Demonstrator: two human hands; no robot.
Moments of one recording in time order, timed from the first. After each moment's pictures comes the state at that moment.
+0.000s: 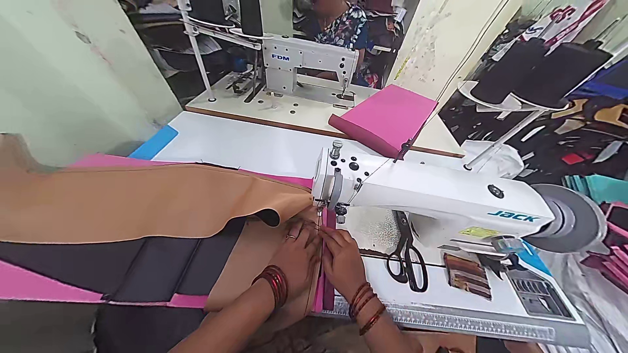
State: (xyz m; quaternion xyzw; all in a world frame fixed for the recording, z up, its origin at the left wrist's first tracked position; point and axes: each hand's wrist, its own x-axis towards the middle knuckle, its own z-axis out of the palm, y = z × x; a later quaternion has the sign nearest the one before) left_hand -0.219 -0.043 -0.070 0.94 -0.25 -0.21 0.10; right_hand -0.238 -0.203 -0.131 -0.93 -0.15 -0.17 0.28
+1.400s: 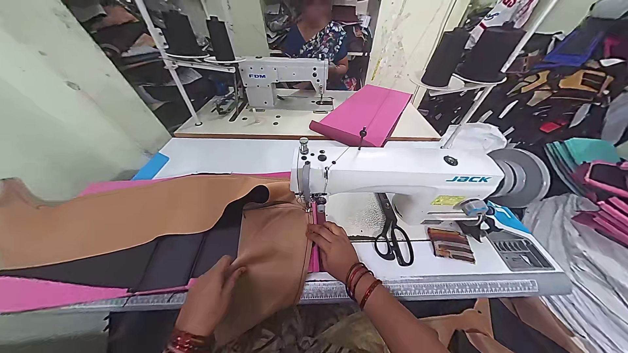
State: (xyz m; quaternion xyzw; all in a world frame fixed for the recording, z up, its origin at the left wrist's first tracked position) left_hand -0.286 0.058 -0.059 0.97 -0.02 0.01 0.25; right_hand -0.242 -0.219 -0.136 -0.90 -0.26 -0.22 0.28
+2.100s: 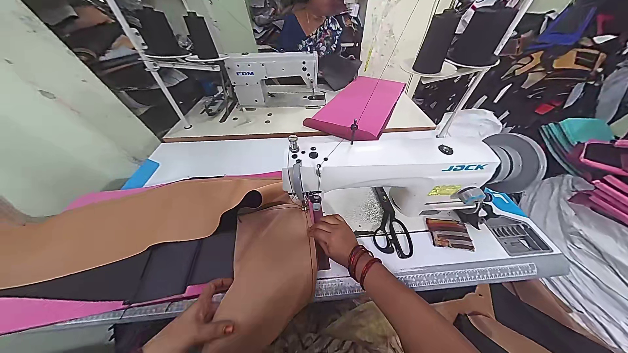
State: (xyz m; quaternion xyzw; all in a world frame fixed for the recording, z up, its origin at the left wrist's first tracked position) left_hand -0.295 0.111 -0.067 0.80 0.01 -0.30 0.52; right_hand -0.220 -0.232 -0.134 -0.87 -0.32 -0.26 0.27
